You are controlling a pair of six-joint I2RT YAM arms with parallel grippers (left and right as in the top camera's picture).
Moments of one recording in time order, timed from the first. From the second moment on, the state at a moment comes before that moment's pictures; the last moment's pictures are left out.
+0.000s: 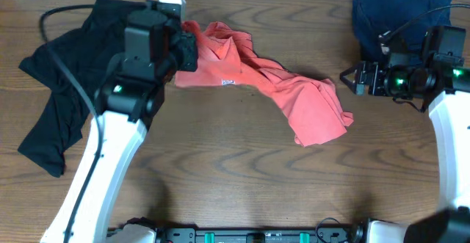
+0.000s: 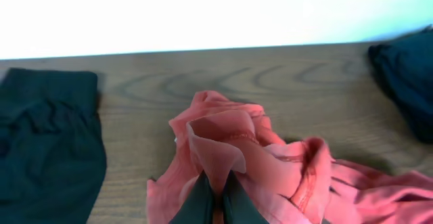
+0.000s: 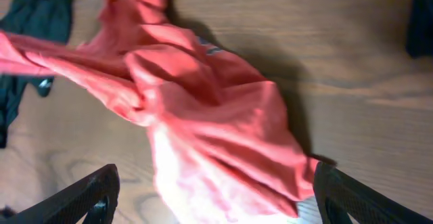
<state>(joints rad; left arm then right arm) -0.24 1.34 1.31 -0.53 0.02 -0.15 -0.17 1.46 1.31 -0.96 -0.58 -0.08</state>
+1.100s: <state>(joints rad) -0.03 1.16 1.35 -0.37 -0.06 -0.15 0.14 1.45 1.21 -1.05 -0.33 -0.14</state>
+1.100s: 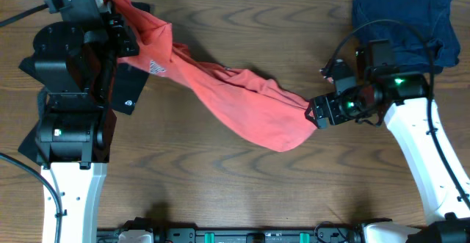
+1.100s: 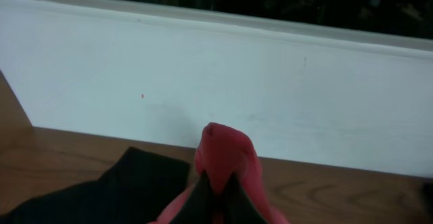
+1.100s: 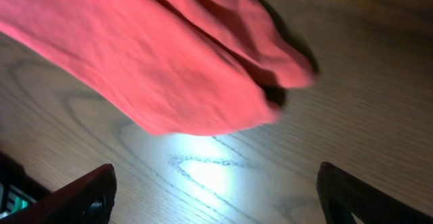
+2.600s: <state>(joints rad) -0.03 1.16 1.35 -0.42 -0.06 -0.15 0.23 1.46 0.73 -0.31 -0.35 0.01</state>
